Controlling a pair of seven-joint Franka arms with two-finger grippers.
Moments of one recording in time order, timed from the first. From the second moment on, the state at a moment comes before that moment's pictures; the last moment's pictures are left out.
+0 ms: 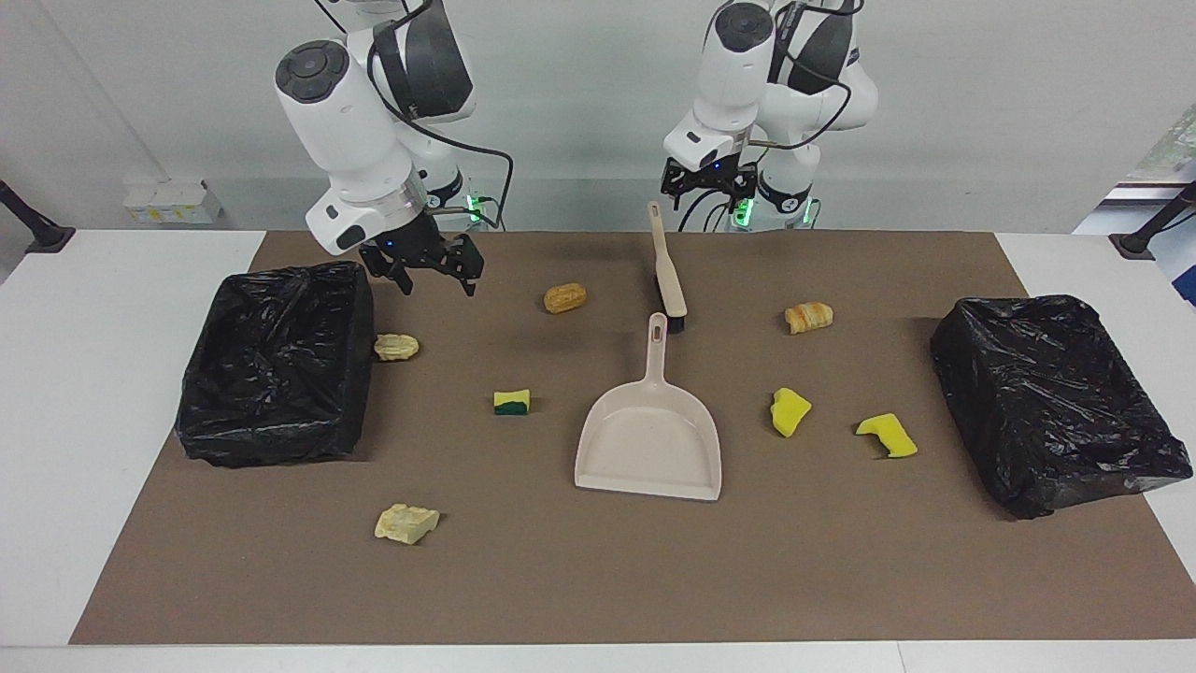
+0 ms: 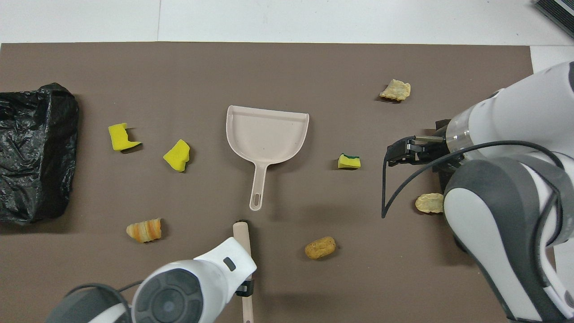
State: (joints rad) left arm -0.07 -0.44 -0.65 -2.34 -0.29 1.83 -0.40; right arm 0.15 0.02 0.06 -1.77 0.13 1.75 0.30
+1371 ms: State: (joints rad) left arm -0.07 -0.43 -0.90 -2.59 -0.42 2.13 -0.51; right arm 0.28 0.28 0.06 -1.70 0.14 1.91 0.42
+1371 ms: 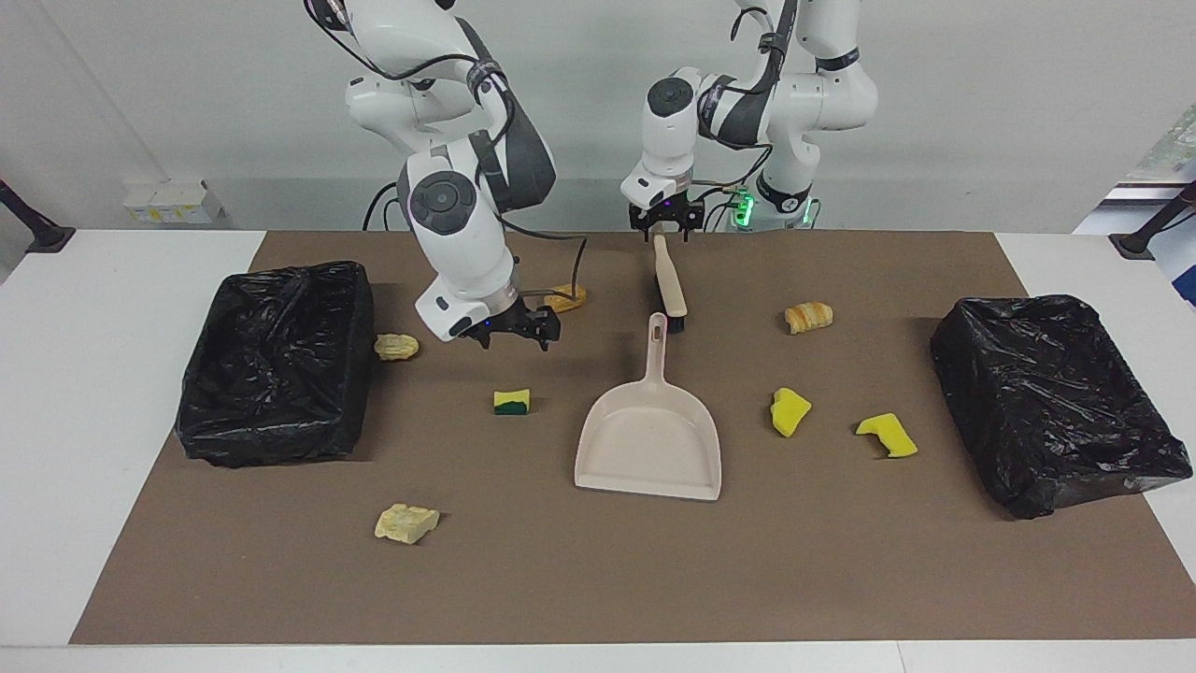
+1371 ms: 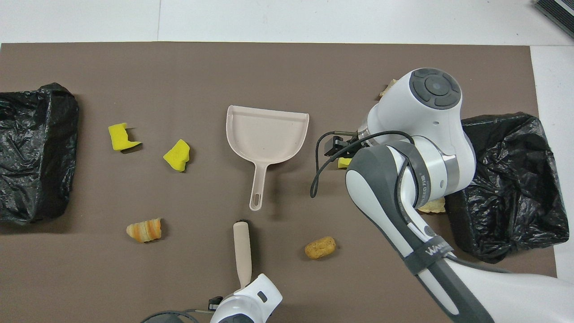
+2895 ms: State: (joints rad) left arm -0.05 -0.21 -0.17 -2.20 0.00 1.87 0.11; right arm 0.62 0.40 0.07 -1.66 -0.08 2.04 0.85
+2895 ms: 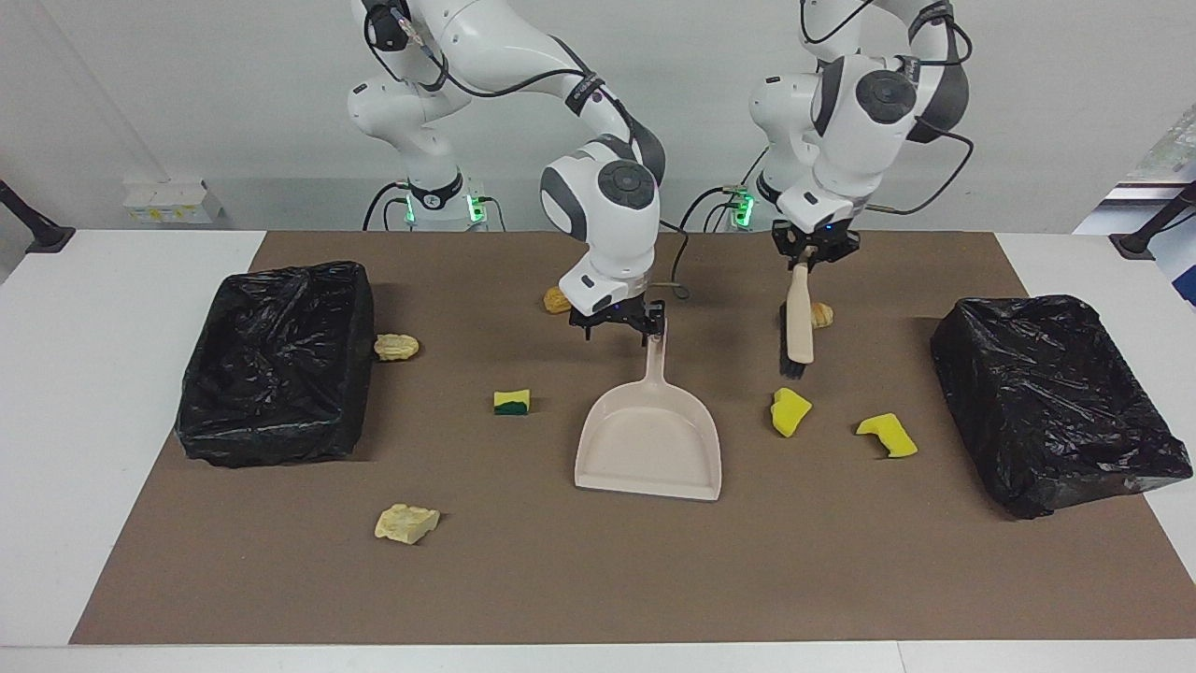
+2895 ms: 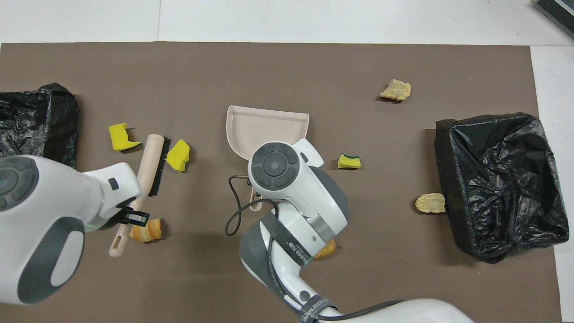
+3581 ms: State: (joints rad) left arm -0.05 0.12 0.13 -1.95 0.07 2.05 0.64; right arm 0.69 0.48 0.07 -1.61 -0.16 2.17 0.89
